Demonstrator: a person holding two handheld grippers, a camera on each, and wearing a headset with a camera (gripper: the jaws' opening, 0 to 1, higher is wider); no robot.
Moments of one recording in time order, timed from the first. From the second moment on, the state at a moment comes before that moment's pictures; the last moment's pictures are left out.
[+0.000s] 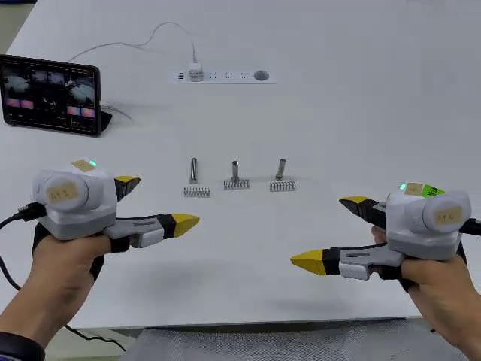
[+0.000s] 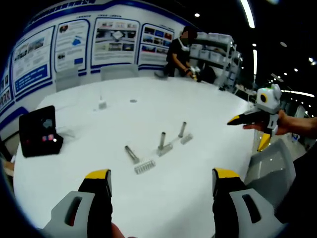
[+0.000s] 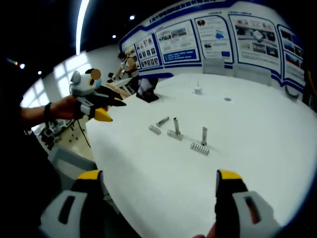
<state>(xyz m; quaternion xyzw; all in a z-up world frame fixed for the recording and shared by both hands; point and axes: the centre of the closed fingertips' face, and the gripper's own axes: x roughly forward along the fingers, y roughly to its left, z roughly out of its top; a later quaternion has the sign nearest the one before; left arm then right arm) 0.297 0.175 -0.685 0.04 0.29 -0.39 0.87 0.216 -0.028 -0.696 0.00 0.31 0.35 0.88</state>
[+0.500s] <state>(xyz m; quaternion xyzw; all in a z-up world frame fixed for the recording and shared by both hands) 0.326 0.173 -0.705 0.00 0.31 -0.37 0.88 0.210 -0.024 -0.702 -0.01 0.32 0.36 0.88</state>
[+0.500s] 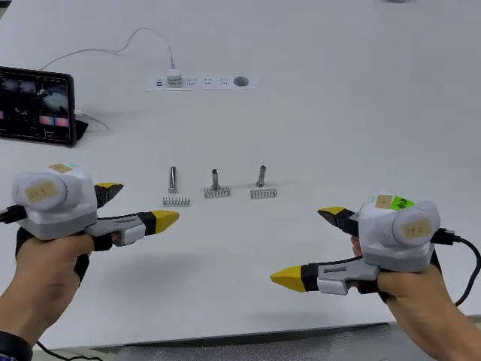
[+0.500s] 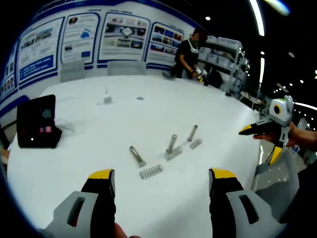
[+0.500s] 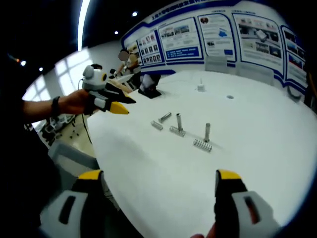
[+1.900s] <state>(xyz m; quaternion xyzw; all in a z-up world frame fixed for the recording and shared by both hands) 0.414 0.141 -0.770 0.01 0.35 -0.32 0.88 0.209 -0.023 -0.713 0.02 0.33 0.34 0.88</state>
